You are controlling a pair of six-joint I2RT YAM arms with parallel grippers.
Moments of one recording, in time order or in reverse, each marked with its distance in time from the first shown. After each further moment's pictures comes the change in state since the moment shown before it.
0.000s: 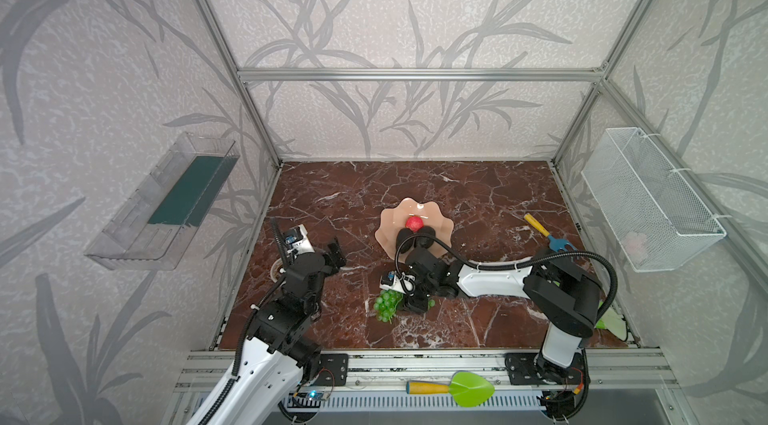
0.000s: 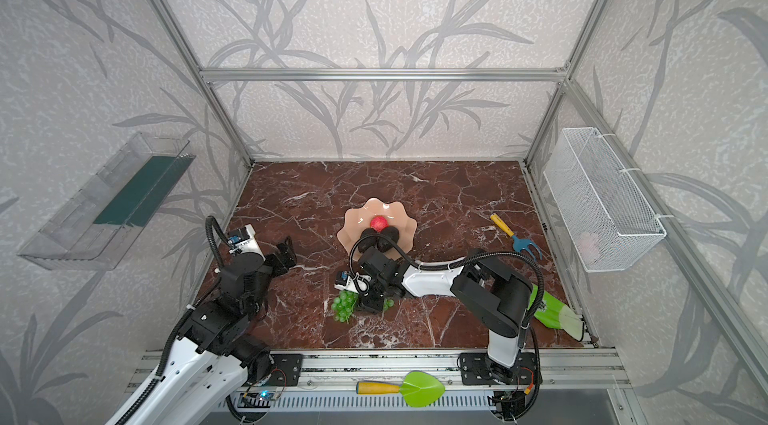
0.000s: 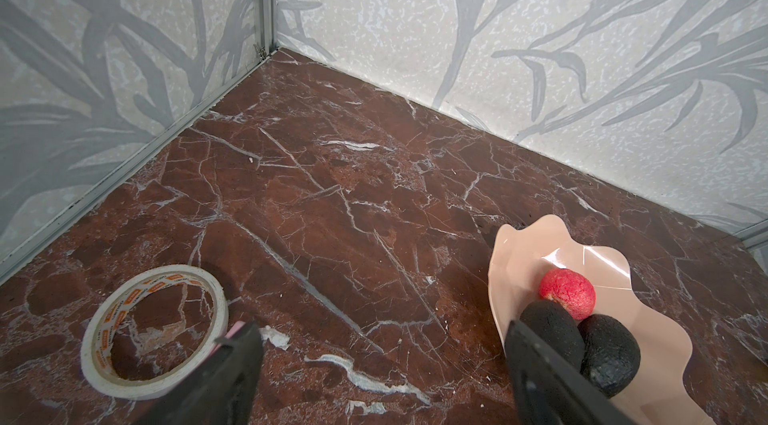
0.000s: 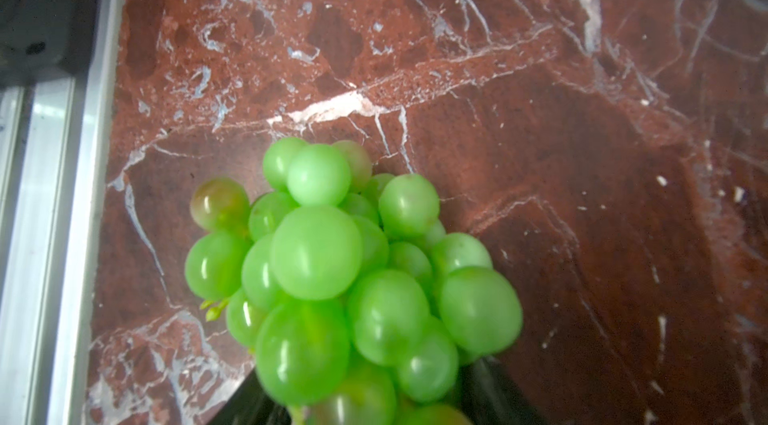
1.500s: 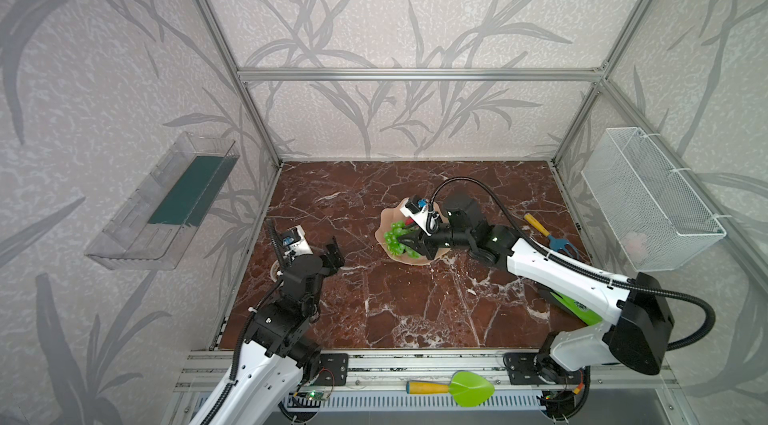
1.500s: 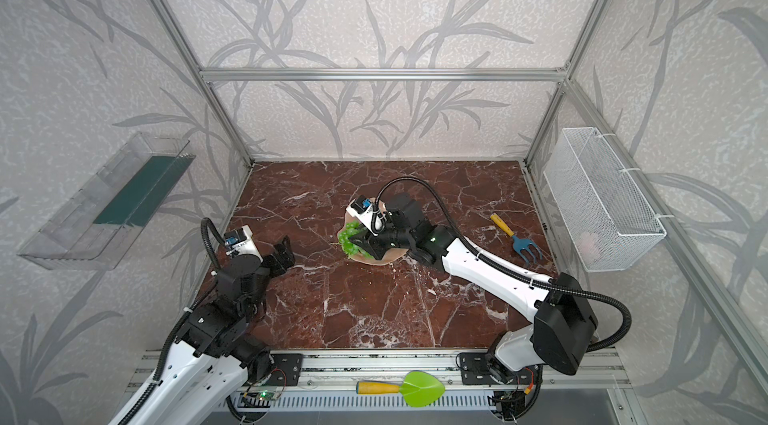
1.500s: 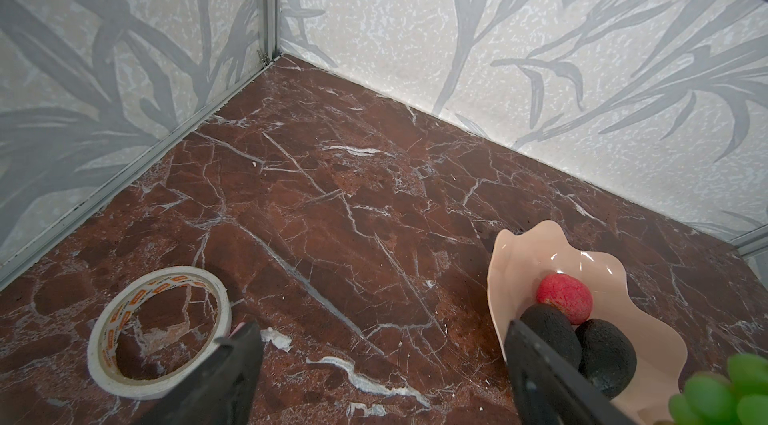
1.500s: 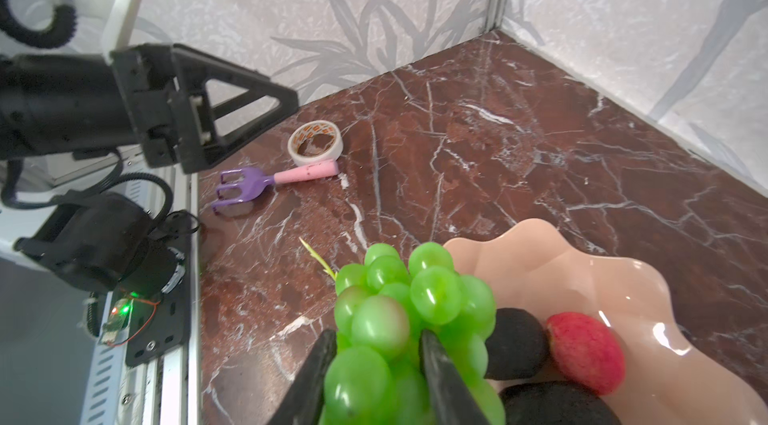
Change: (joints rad) left arm 0.004 -0.028 0.000 -0.011 -0.004 -0.001; right arm -0.208 -0.344 0.227 -0.085 -0.024 0.271
